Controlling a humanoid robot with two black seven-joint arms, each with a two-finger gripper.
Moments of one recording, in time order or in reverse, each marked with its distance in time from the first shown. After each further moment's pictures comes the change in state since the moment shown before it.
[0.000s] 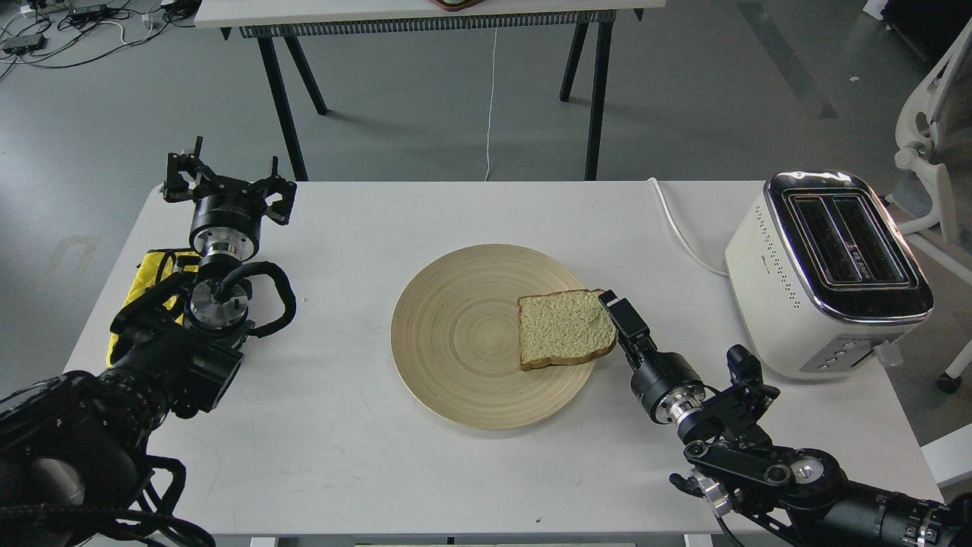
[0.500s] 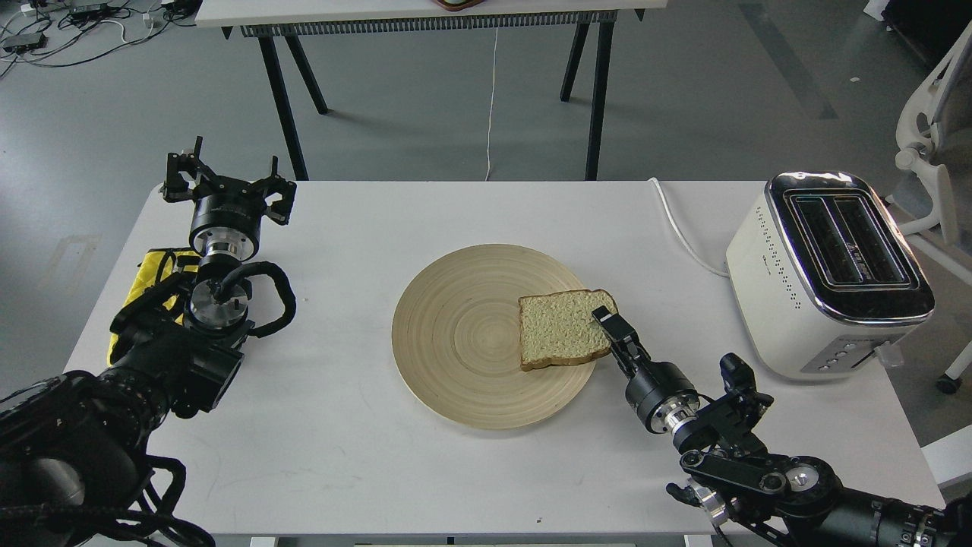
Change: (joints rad) left arm 0.000 0.000 0.000 0.000 0.000 0.000 0.000; right arm -0.011 0.003 -0.017 0.002 0.002 0.000 0.002
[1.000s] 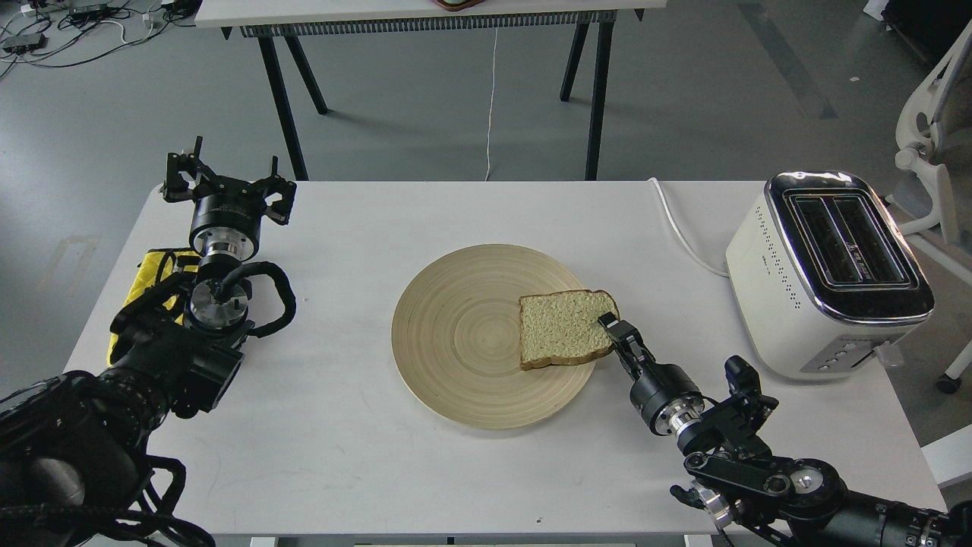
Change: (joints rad) left arm 0.000 0.000 0.000 0.000 0.000 0.000 0.000; right arm -0.009 -0.007 0.007 0.002 0.000 0.000 0.000
